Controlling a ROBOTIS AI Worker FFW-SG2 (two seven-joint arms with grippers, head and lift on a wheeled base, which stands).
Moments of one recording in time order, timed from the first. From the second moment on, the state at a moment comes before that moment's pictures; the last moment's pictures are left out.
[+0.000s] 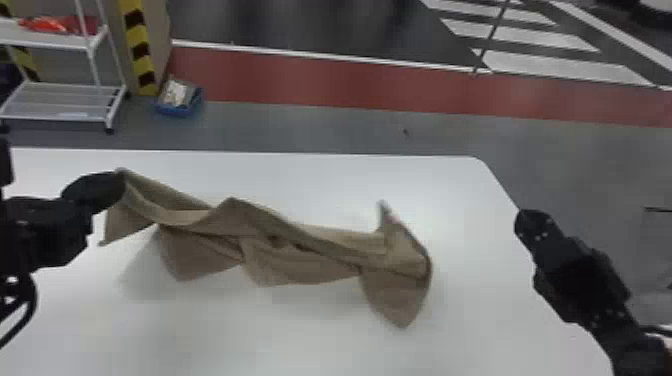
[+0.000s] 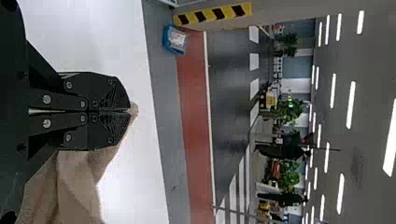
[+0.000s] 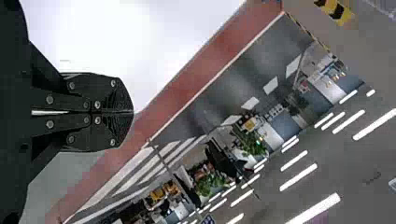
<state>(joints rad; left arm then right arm) 0.14 0.00 0.12 -2.22 -0.09 0.81 -0.40 0.50 0.00 -0.37 -2.32 0.73 0.23 0.43</state>
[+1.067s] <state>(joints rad) 0.28 0.00 0.06 -2.29 -0.12 0.78 -0.47 0.31 0.00 -0.27 -2.21 0.71 0.33 0.60</state>
